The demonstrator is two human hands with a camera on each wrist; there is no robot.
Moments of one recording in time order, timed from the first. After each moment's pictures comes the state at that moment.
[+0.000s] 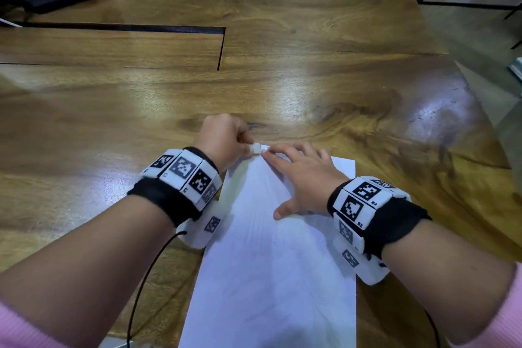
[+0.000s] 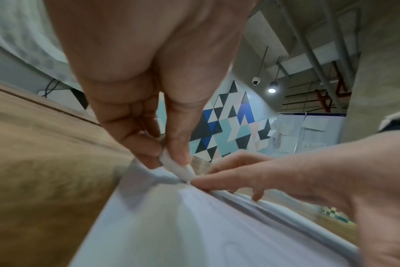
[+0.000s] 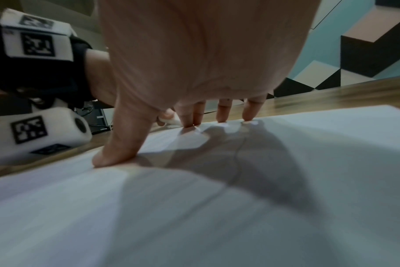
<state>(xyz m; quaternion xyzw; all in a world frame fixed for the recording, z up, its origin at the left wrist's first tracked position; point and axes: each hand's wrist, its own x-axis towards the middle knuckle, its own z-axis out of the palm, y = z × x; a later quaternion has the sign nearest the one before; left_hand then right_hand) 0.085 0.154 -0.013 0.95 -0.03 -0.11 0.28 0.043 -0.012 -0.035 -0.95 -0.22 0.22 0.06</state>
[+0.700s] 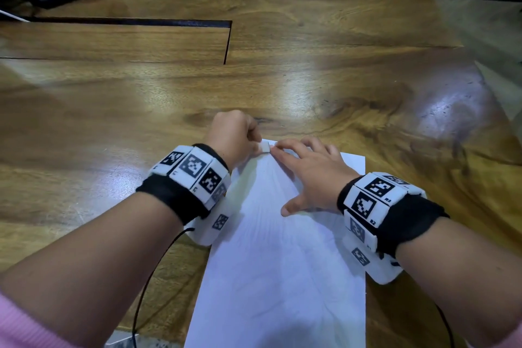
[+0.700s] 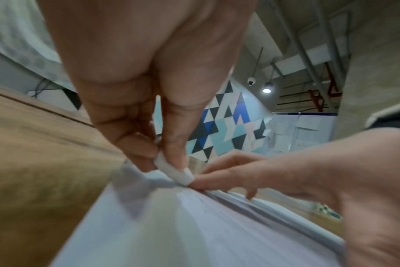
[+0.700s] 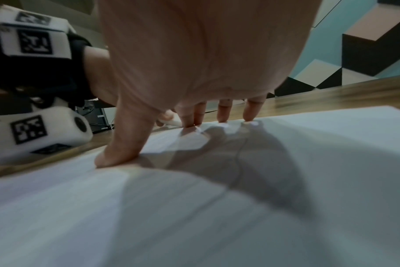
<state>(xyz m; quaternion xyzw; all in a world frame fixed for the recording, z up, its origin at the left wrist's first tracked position) 0.080 0.149 -0.011 0.96 -0.04 -0.11 0.27 0.043 -0.013 -0.036 -0.95 -0.22 0.23 0.06</state>
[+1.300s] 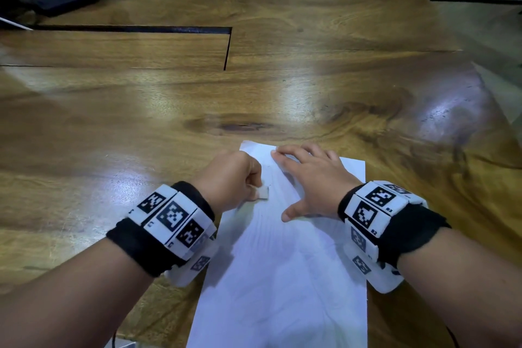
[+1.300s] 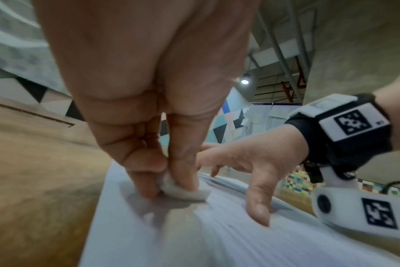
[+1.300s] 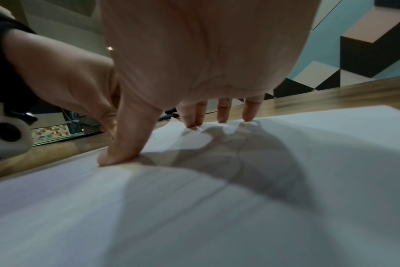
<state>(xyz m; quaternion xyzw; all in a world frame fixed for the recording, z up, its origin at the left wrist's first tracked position) 0.046 0.161 -0.019 0.94 -0.12 -0.23 0.21 0.040 -0.014 -0.033 -0.95 -0.22 0.22 0.07</state>
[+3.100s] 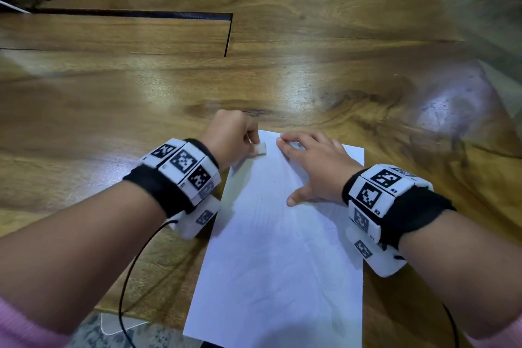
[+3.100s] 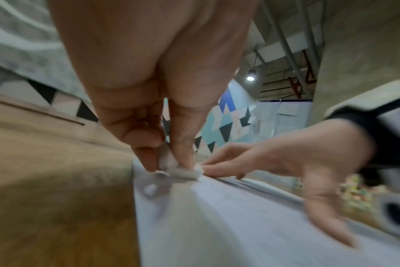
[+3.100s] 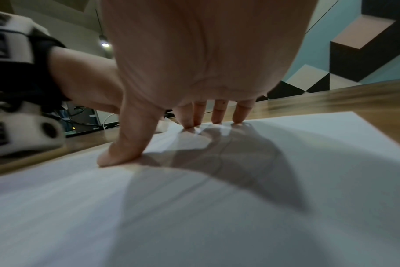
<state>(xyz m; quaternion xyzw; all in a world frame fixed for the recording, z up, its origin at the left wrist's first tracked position) 0.069 0.156 -0.013 0.96 -0.11 -0.14 0.20 0.039 -0.019 -0.035 -0.95 -0.22 0.22 0.06</state>
